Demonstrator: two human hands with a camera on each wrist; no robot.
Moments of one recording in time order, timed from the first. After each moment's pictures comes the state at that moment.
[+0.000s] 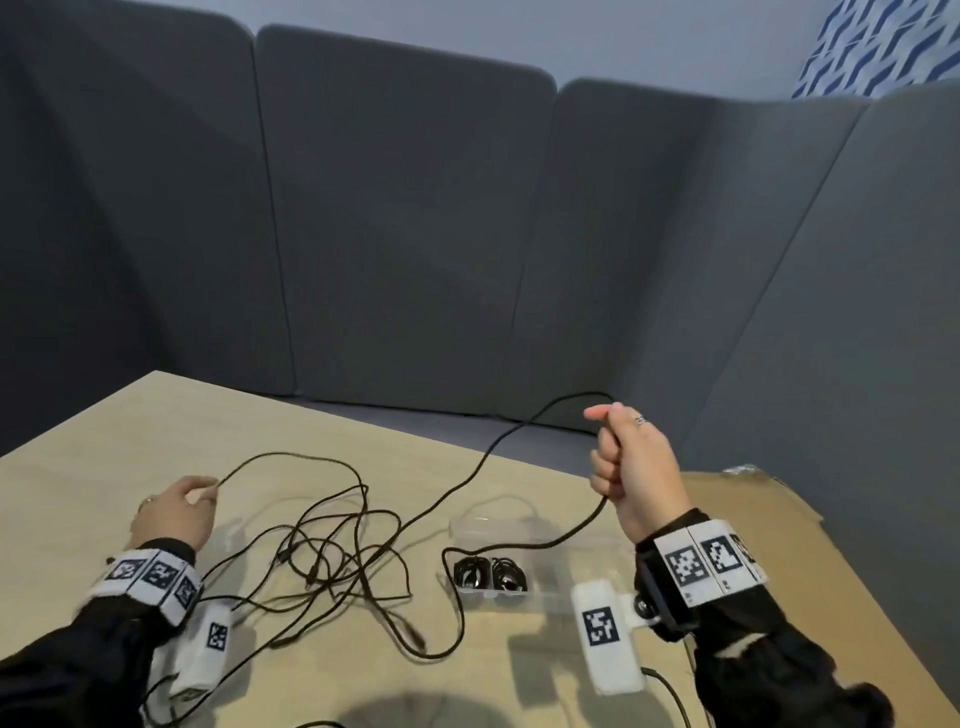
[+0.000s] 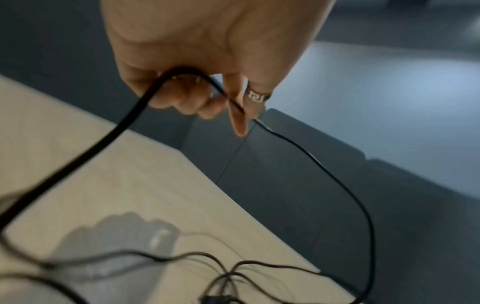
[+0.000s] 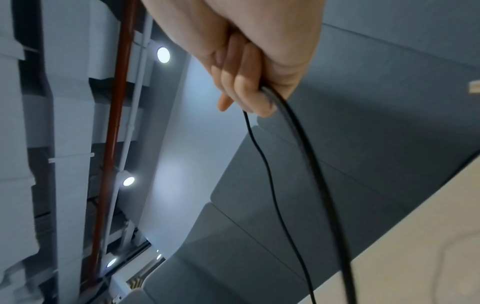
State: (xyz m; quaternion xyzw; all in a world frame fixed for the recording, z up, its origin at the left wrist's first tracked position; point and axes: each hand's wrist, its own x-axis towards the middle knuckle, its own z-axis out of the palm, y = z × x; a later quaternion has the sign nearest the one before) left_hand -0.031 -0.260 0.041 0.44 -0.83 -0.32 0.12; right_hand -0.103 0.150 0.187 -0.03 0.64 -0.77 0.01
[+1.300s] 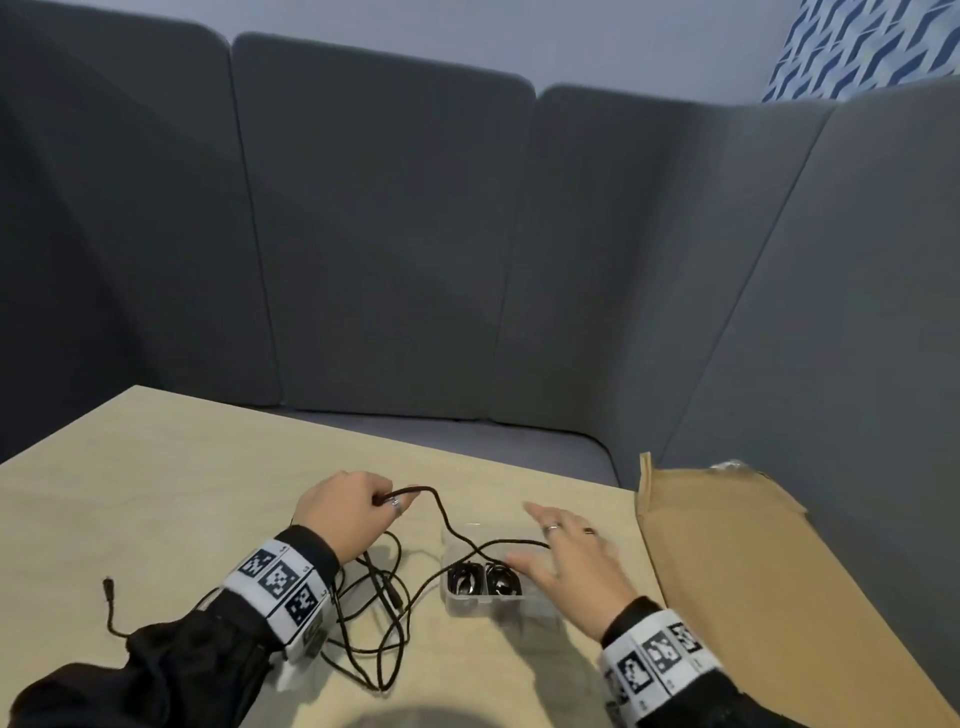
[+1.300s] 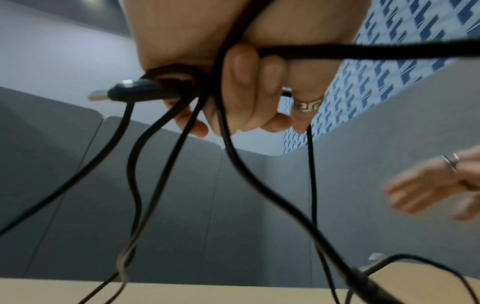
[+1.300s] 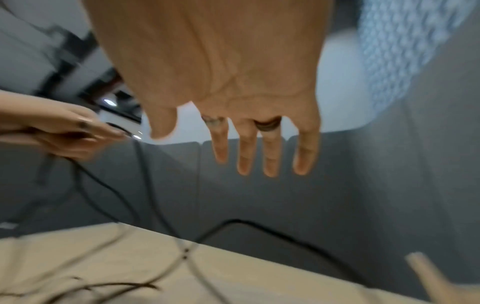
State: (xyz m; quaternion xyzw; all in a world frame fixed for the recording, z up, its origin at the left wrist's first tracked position) left_hand -0.056 -0.105 0.110 0.07 -0.98 -0.17 0.08; right_hand -0.067 0.155 0.113 -0.19 0.96 -0.17 0.09
